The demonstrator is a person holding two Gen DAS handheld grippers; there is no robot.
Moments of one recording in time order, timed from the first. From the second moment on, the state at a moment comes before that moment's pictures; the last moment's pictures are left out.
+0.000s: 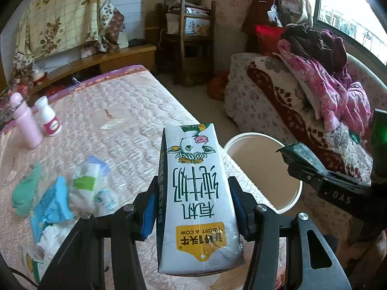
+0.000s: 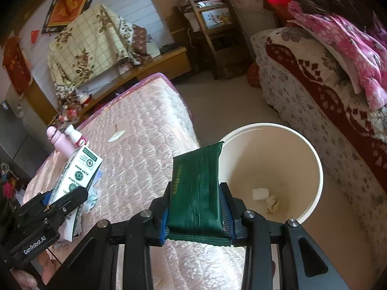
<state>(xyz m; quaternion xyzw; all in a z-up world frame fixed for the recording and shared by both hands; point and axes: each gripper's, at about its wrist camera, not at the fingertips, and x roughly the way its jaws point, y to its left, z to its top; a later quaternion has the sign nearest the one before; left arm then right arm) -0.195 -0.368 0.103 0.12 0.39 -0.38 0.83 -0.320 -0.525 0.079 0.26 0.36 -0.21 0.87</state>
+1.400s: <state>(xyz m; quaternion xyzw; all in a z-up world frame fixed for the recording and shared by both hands) -0.179 -0.369 0.093 0.08 0.41 -0.36 0.84 -0.326 -0.561 0.045 0.30 0.36 -0.28 0.84</state>
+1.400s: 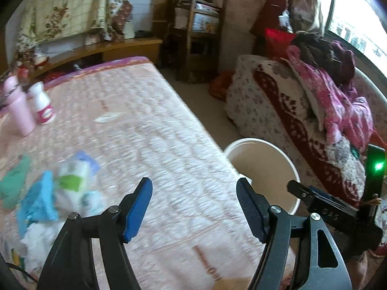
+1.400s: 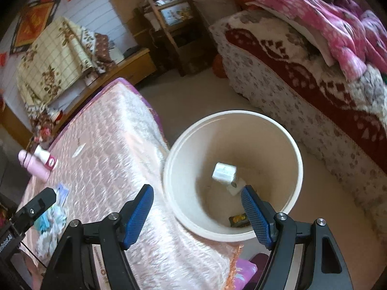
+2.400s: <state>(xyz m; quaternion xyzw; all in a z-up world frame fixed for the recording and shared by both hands) -0.144 -0.114 0.064 0.04 0.46 -0.19 0.87 -0.222 -0.365 0.058 0.19 0.43 -0.09 0.88</state>
